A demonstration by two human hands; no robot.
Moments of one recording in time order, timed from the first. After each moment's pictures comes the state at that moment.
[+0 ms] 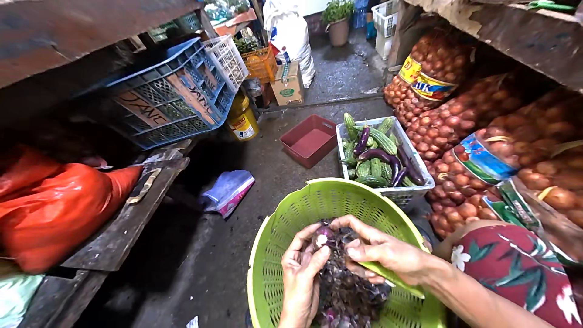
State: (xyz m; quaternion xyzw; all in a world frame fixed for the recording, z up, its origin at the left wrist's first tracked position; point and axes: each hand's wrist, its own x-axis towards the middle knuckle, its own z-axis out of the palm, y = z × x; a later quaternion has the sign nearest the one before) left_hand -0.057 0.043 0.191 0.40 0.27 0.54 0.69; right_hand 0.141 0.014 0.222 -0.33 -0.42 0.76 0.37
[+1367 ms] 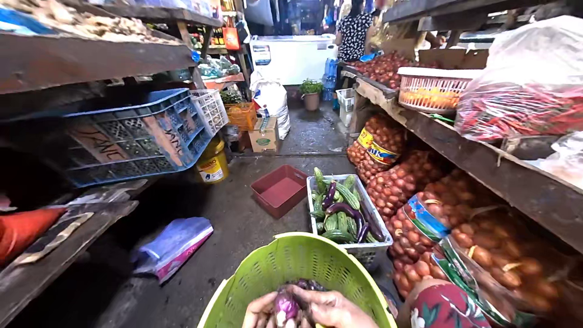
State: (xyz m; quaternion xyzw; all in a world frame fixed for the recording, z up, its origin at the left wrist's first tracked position) left_hand -0.053 0.043 0.184 0.40 0.26 0.57 0.67; right_hand 0.124 0.014 0.202 -0.26 -0.33 0.76 0.49
